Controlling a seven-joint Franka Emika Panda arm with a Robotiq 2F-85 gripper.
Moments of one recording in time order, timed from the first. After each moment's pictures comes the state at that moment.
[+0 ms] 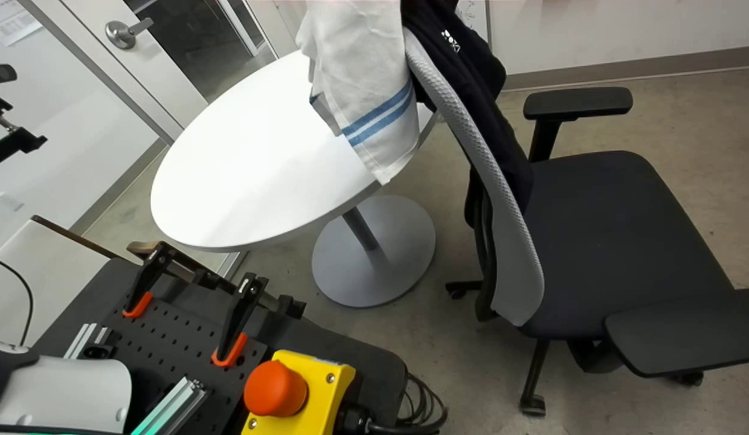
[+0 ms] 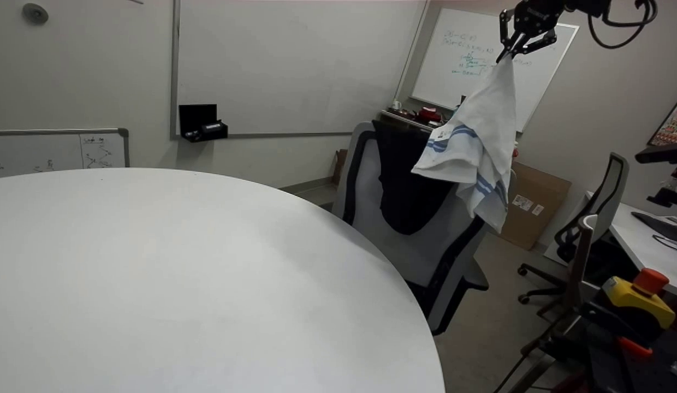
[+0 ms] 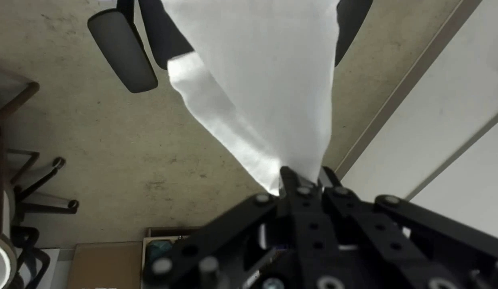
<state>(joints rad) -0.42 -0.11 -0.06 -2.15 -0.38 2.49 1.09</state>
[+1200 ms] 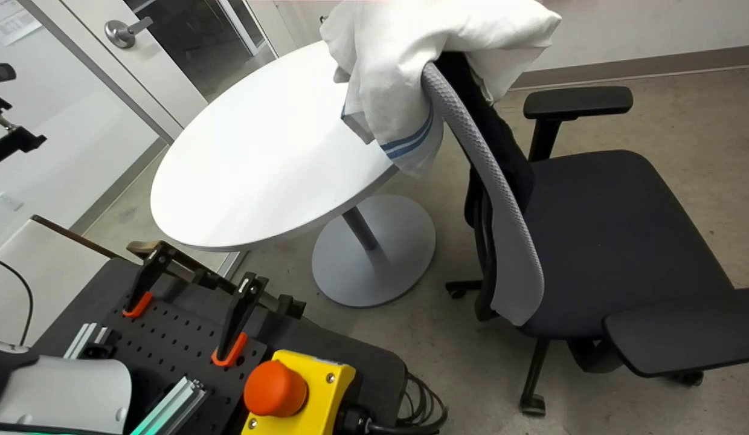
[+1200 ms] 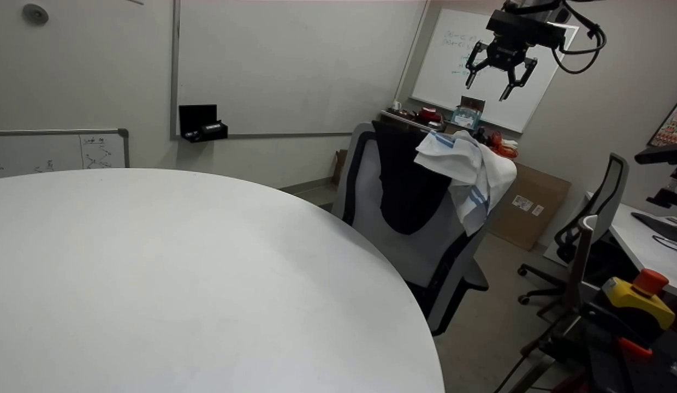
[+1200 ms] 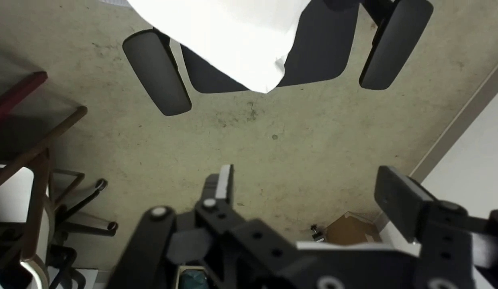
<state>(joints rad) -0.28 0.13 -0.23 -1.97 -0.32 2.39 1.05</state>
